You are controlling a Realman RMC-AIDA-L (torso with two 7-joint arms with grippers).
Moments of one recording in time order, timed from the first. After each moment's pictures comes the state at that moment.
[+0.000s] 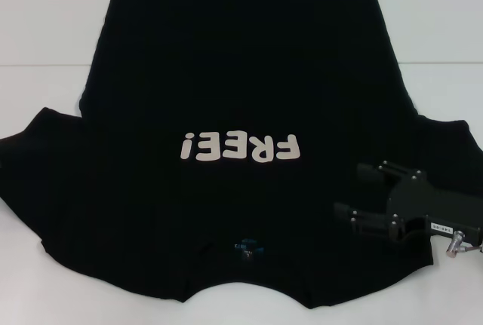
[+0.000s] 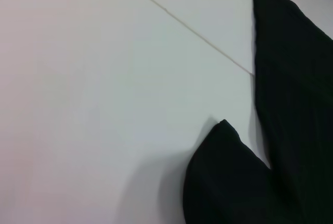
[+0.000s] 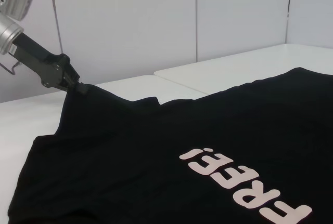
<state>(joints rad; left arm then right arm) -0.52 -1.87 0.38 0.59 2.40 1.13 -2.38 0.53 2.09 -0.51 -0.42 -2.05 -1.37 0.96</state>
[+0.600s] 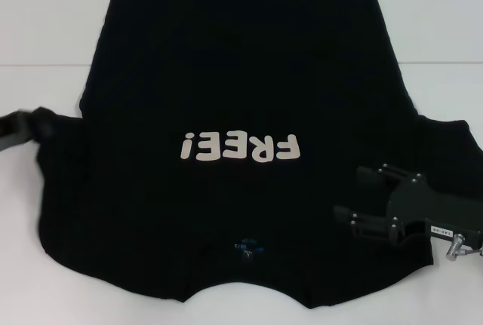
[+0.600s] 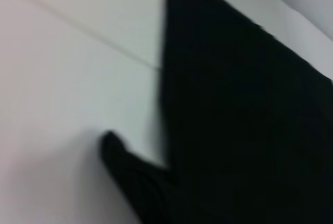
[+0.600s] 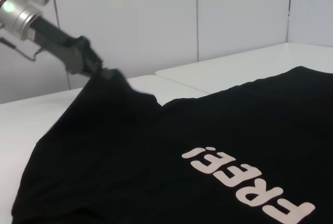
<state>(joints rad) -0.61 -1.95 0.42 0.72 2.39 1.25 -2.35 0.52 2.09 -0.51 -0.42 -2.05 -1.37 0.96</state>
